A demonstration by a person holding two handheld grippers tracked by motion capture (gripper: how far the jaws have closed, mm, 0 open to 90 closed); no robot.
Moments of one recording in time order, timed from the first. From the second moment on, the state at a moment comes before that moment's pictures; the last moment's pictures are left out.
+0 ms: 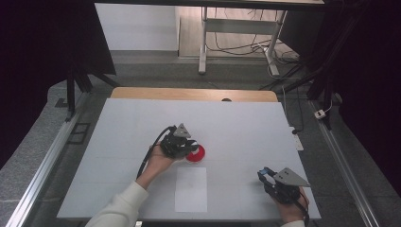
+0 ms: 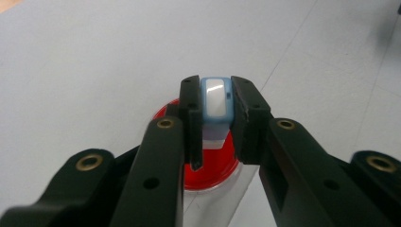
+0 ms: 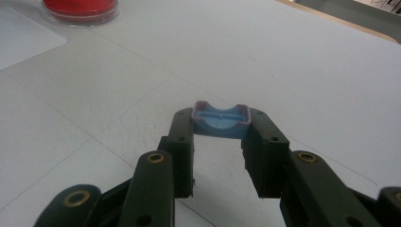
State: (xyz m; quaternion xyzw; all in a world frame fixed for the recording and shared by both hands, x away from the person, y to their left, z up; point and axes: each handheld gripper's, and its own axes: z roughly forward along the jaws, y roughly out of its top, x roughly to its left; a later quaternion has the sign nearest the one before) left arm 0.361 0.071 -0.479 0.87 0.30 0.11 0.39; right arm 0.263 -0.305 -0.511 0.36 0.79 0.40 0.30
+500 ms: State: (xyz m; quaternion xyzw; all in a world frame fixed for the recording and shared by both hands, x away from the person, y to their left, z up) left arm 0.369 0.076 -0.490 0.87 0.31 0.12 0.37; right arm 0.264 -0.306 -0.511 0.36 0.79 0.40 0.30
